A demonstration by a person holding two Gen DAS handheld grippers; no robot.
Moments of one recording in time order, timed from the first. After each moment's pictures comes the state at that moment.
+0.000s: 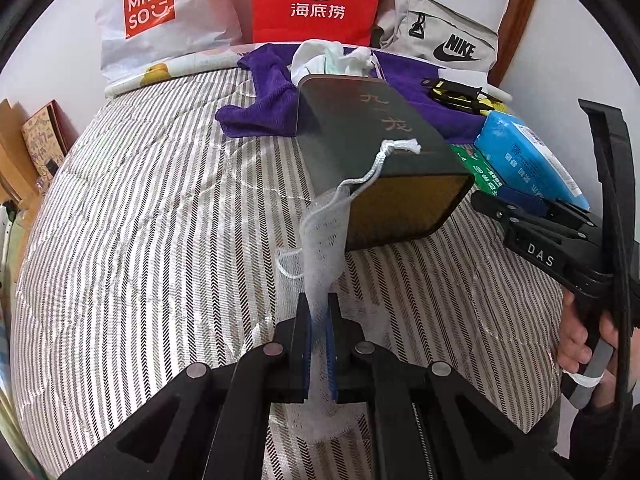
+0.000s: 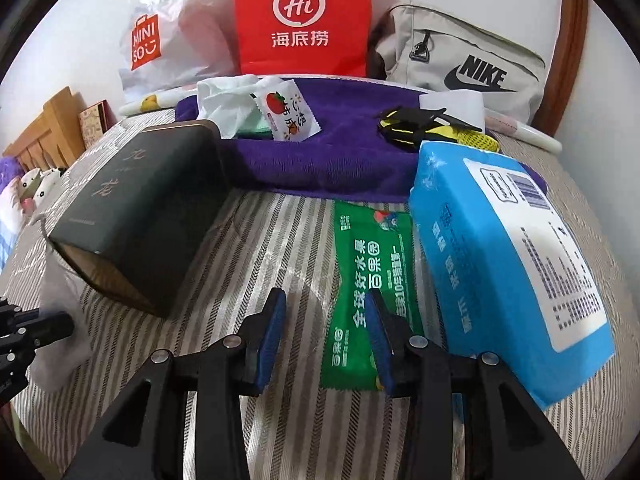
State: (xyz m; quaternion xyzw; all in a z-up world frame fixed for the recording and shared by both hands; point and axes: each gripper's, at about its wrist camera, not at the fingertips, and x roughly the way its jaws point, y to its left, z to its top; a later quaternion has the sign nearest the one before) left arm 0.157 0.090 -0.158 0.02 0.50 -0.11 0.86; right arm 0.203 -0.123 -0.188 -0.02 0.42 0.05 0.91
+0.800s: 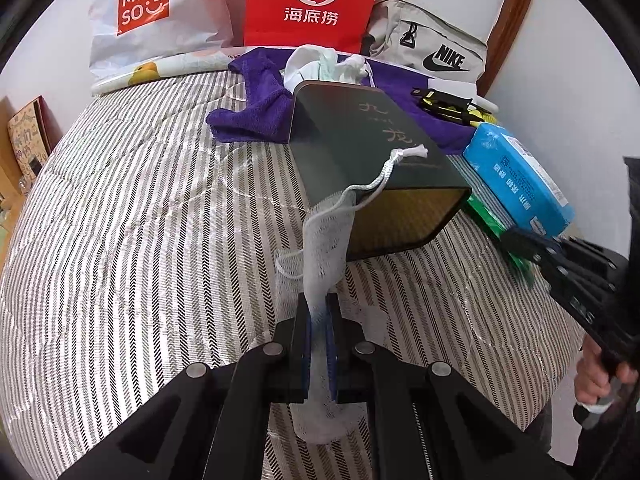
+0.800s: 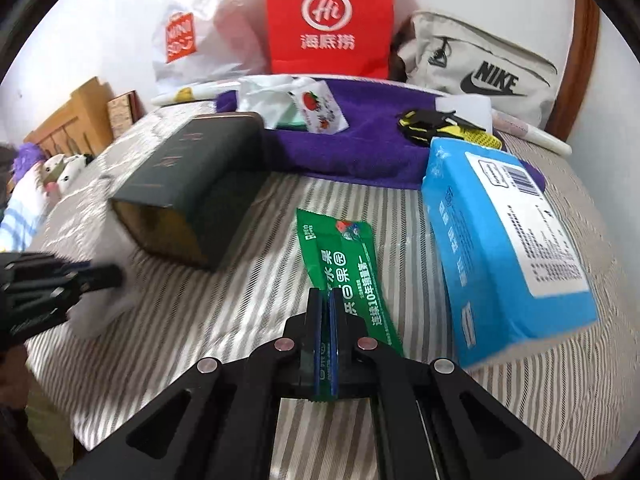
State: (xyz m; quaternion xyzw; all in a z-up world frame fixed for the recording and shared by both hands) left arm 0.162 0.098 -0.160 -0.01 0.49 -0.14 0.86; right arm 0.161 -0.123 -0.171 -0.03 0.42 0.10 0.90
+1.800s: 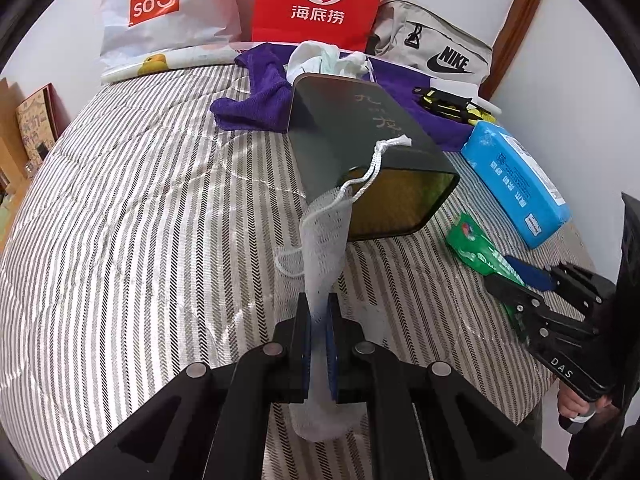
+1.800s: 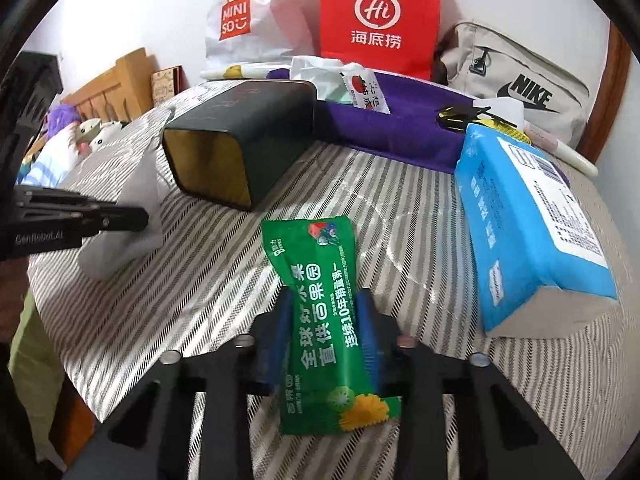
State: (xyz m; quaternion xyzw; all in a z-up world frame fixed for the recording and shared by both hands) left arm 0.147 0.091 -0.159 -0.03 0.49 -0.12 0.86; right arm 0.132 -0.121 -0.194 -0.07 0.41 0.17 0.89
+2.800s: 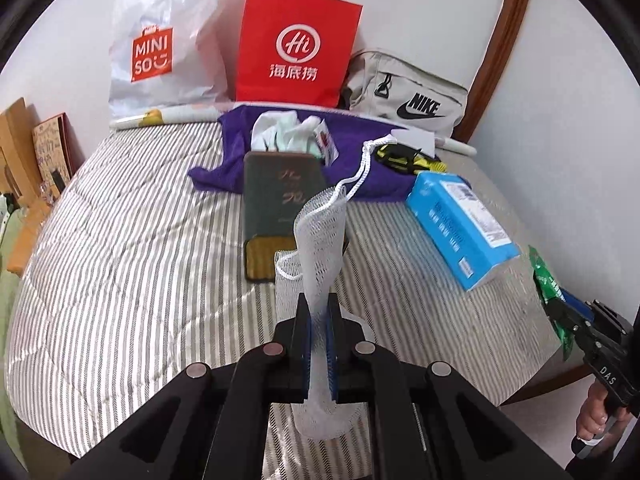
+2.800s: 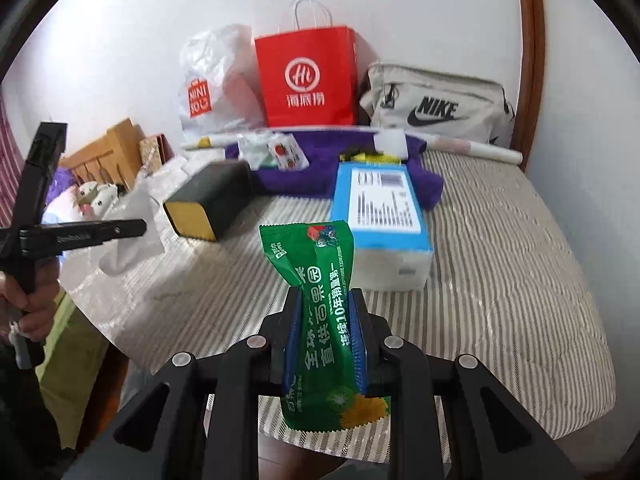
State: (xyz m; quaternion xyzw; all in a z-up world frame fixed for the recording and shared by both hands) left arm 0.115 0.045 -0.089 -0.04 0.43 -0.11 0.89; right arm 0.060 -0.241 -0.115 0.01 0.35 0.14 0.93
